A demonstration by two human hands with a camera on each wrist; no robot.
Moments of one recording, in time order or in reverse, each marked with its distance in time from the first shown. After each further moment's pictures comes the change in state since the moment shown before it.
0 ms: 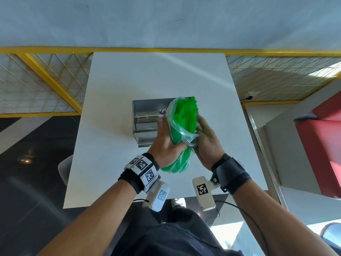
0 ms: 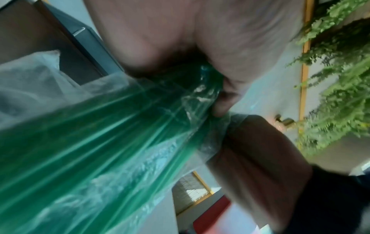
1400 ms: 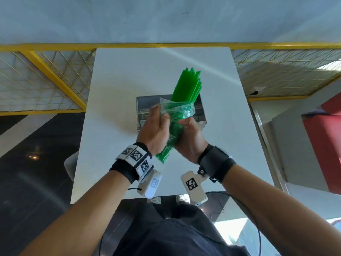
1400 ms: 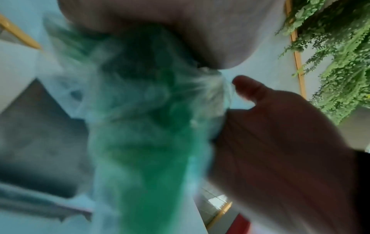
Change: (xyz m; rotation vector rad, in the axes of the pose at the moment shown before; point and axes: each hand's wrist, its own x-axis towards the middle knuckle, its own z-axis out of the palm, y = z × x) left_hand 0.006 0.021 -0.043 0.358 0.110 -0.053; right_hand 0.010 0.008 0.054 0.172 -0.239 0.260
